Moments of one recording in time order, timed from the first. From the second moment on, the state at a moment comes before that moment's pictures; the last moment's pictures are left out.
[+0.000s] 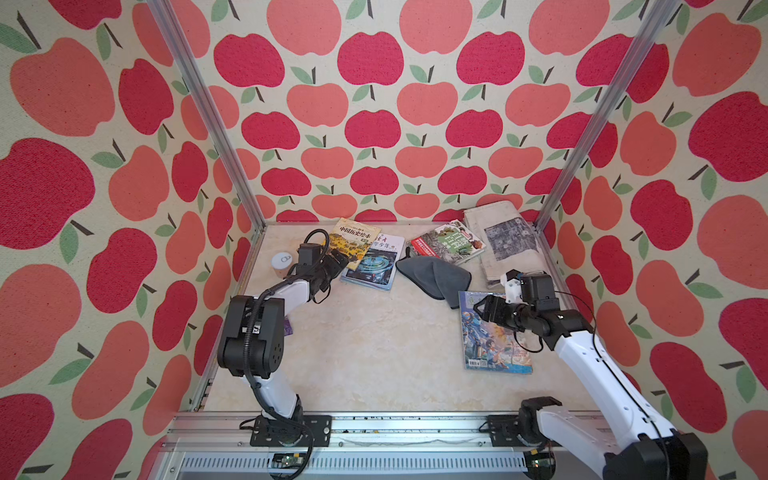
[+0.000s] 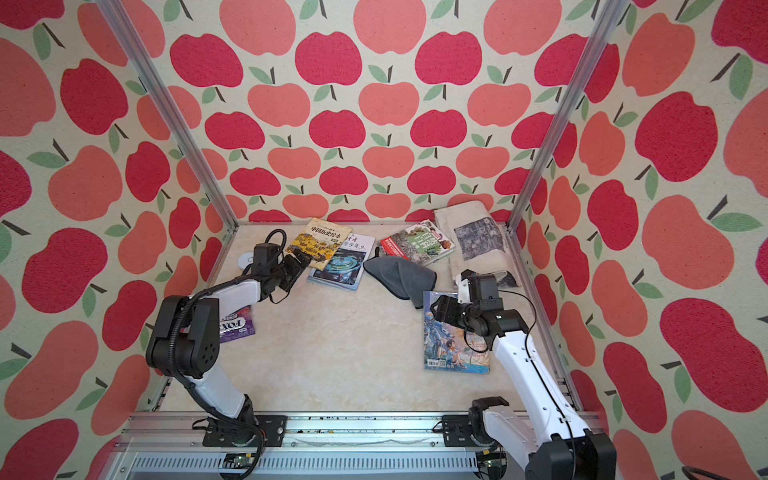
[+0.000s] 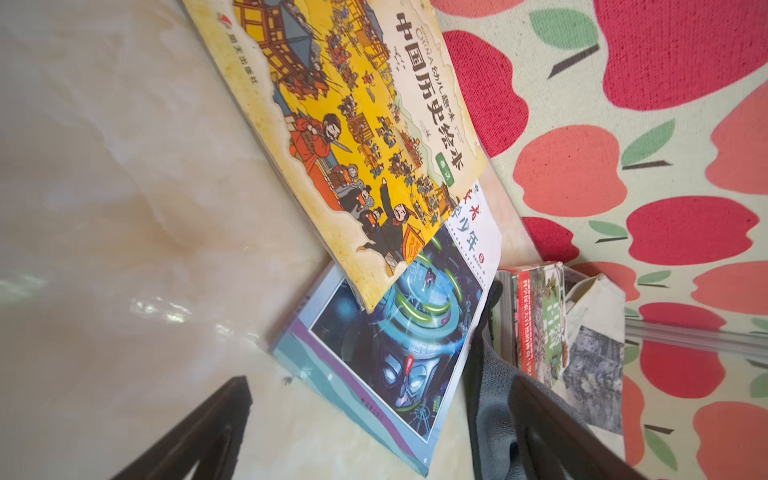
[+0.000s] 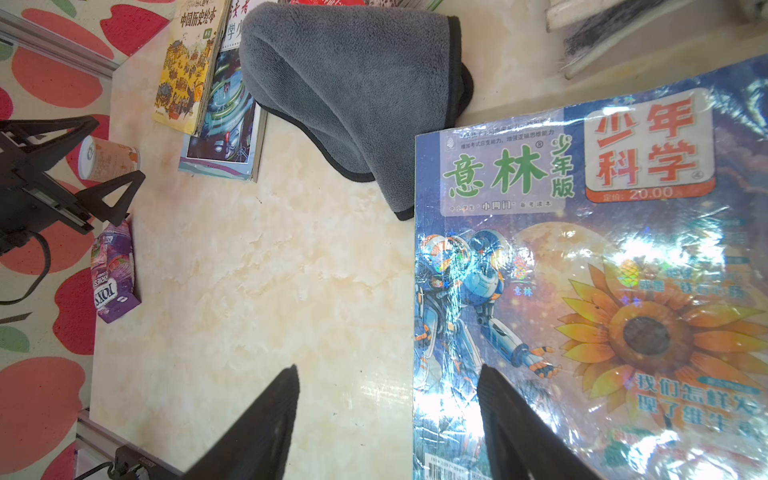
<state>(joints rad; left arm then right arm) -0.10 1.76 0.98 0.12 0.28 -0.97 0.24 1.00 0.79 -0.68 -0.31 0.42</state>
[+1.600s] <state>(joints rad) -0.06 2.20 1.11 0.63 0.41 -1.36 0.28 1.03 0.79 -0.67 -0.28 0.44</state>
